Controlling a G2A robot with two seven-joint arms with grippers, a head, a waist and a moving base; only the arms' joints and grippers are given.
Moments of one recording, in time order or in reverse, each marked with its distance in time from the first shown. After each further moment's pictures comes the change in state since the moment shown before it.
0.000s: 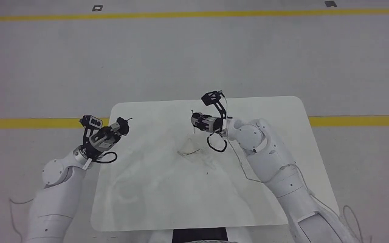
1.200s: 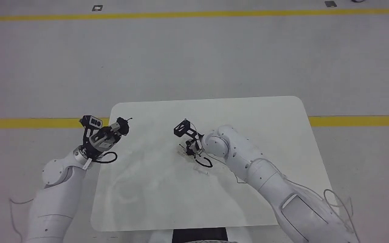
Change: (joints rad) left arm 0.000 0.000 0.000 0.000 0.000 0.000 0.000; right arm 0.192 -0.106 -0.391 0.359 -0.246 -0.002 0.107
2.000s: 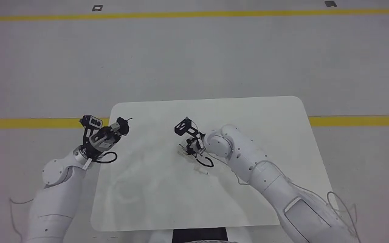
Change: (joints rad) left arm 0.000 0.000 0.000 0.000 0.000 0.000 0.000; right arm -0.040 0.032 0.048 -0.107 -0.005 0.007 0.034
